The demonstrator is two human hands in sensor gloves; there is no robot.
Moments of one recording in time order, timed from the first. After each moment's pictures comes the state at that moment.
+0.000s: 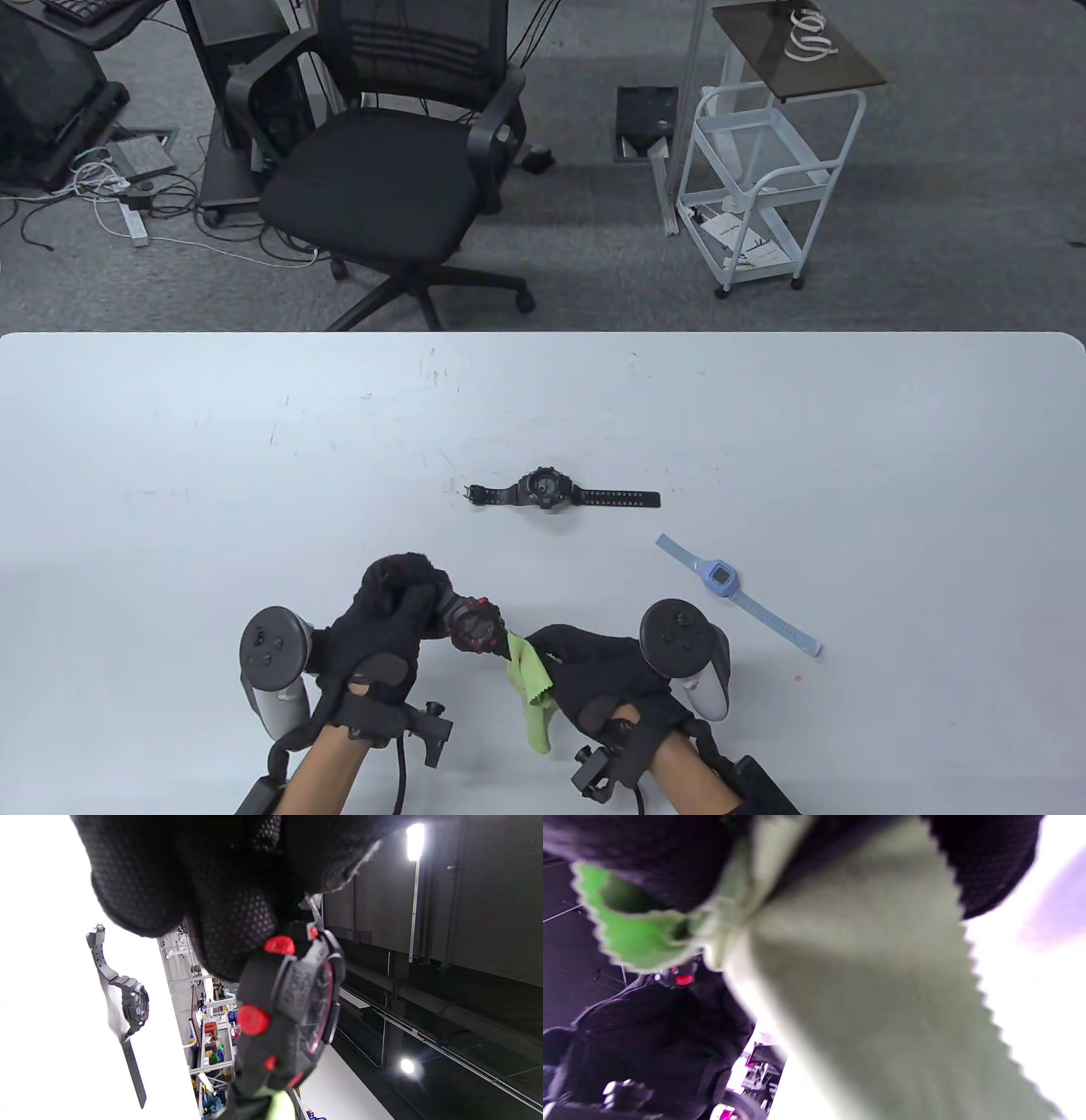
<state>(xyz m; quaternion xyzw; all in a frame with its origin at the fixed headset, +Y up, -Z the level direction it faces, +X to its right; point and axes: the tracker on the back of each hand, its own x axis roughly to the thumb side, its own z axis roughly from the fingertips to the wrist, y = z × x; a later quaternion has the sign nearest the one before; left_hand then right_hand) -0.221 -0.720 -0.252 0.05 -0.07 0.67 0.74 0.078 -0.755 -0.253 0.17 0.11 0.81 0.55</state>
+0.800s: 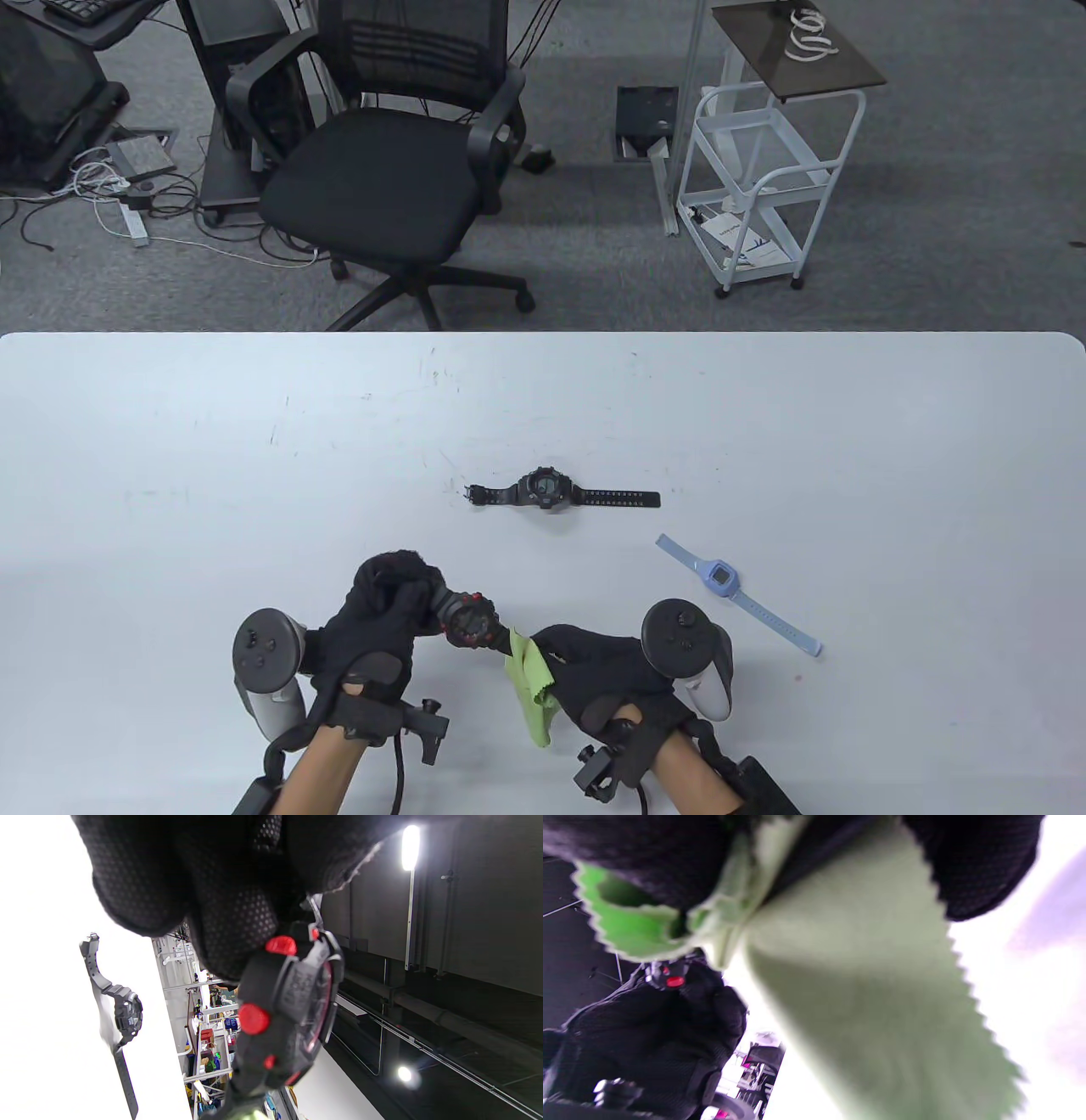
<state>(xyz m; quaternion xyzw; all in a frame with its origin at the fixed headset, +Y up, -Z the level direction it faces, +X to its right) -0.226 -0.718 -0.251 0.06 -0.07 0.67 0.73 0.081 -0.755 -0.253 0.16 0.10 0.82 0.55</state>
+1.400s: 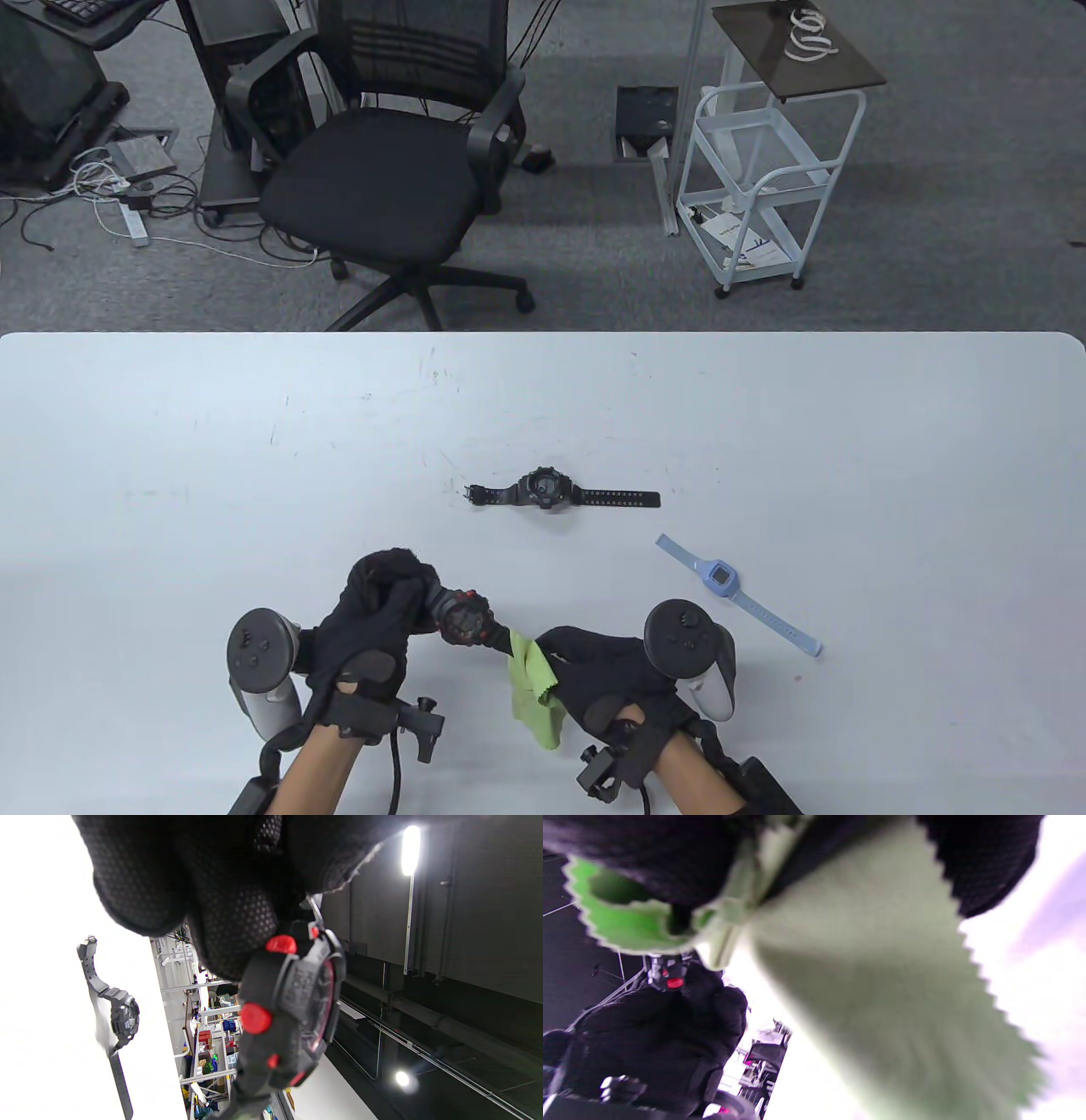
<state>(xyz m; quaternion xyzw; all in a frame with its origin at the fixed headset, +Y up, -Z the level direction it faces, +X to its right) -0.229 -0.717 -0.250 0.07 -0.07 0.68 0.73 0.081 -0.755 -0.253 0.18 0.13 0.80 0.56</state>
